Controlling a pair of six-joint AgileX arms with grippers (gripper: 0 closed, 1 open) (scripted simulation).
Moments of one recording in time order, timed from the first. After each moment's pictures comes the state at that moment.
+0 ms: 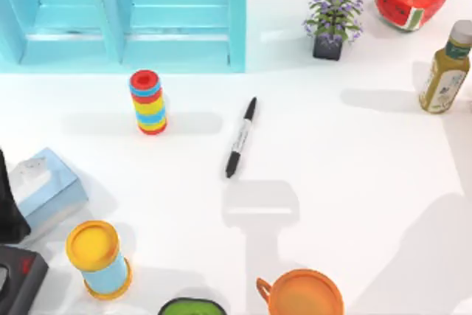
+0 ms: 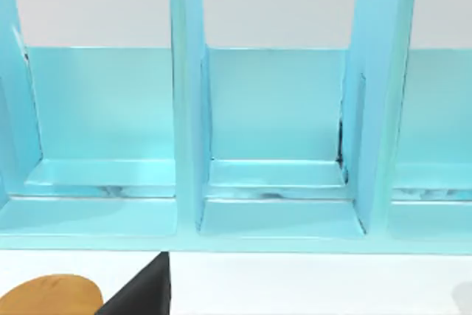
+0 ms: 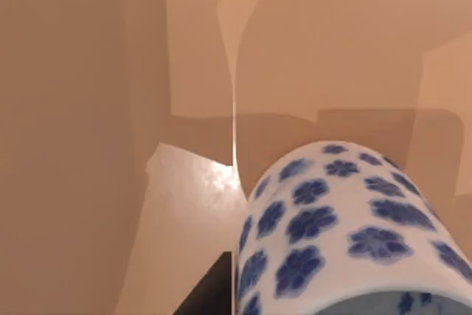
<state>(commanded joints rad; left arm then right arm) 0.00 0.00 0.00 0.00 0.00 0.00 -0.49 1.96 1.33 -0.95 0.00 -0.48</state>
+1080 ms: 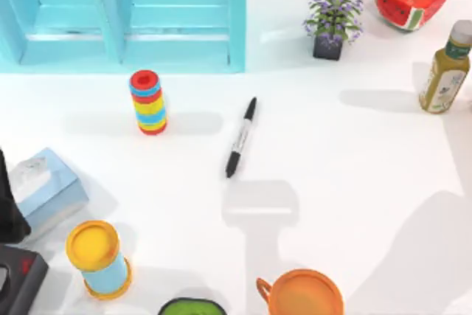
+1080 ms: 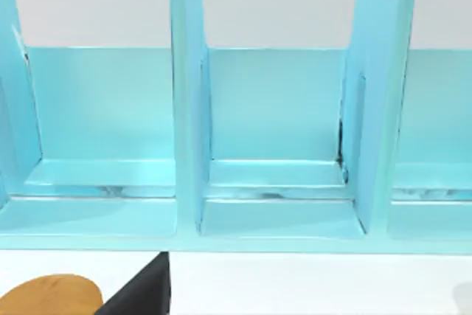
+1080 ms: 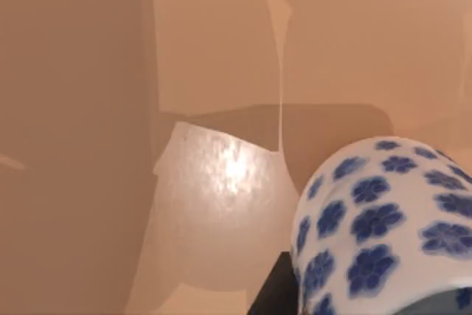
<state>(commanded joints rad) 0.00 0.00 0.00 0.00 0.00 0.00 -0.47 1.95 1.35 -0.96 0.00 -0.46</state>
